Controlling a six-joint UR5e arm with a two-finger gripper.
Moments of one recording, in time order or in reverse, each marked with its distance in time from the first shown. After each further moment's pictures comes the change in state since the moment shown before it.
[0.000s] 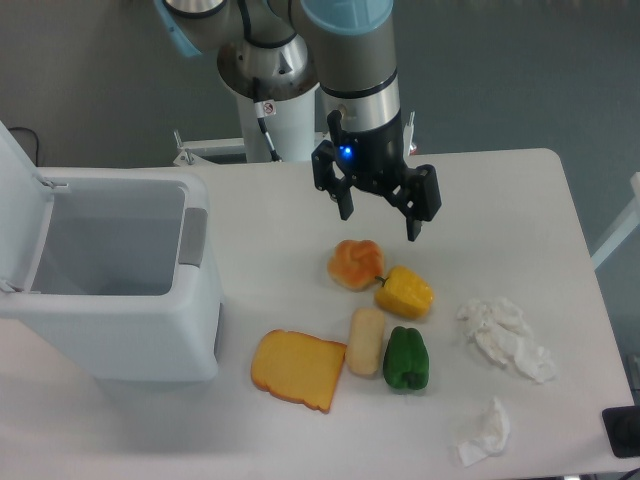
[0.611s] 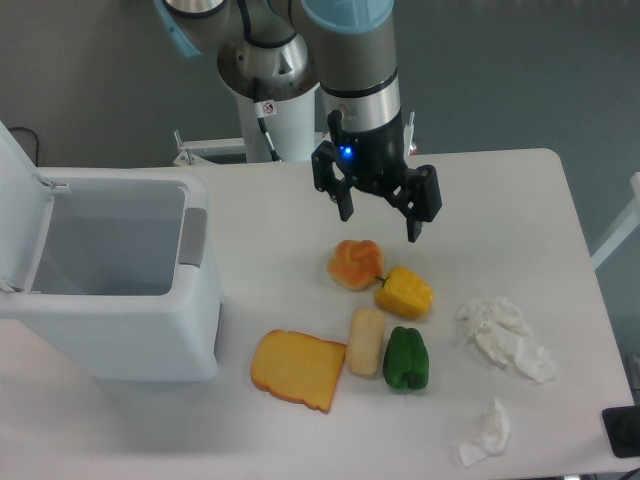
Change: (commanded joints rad) arm -0.005 -0.021 -0.006 0.008 -0.003 -0.011
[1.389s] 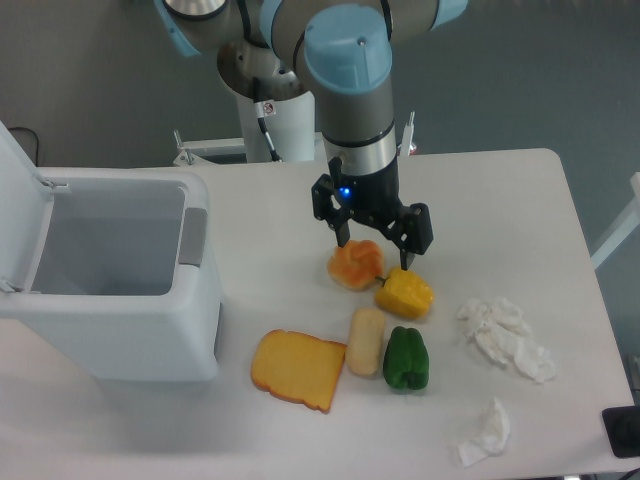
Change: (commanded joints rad) arm -0.008 -0.051 -0.104 0.069 0.009 -0.005
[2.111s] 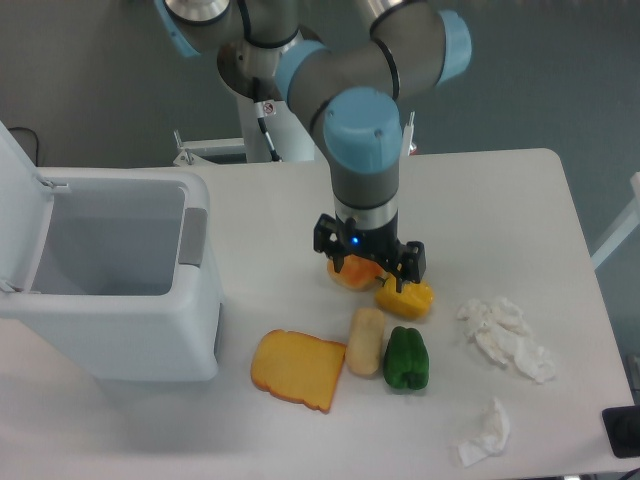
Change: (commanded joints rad) arm 0.012 -0.158 0.034 0.000 -0.009 -0.230
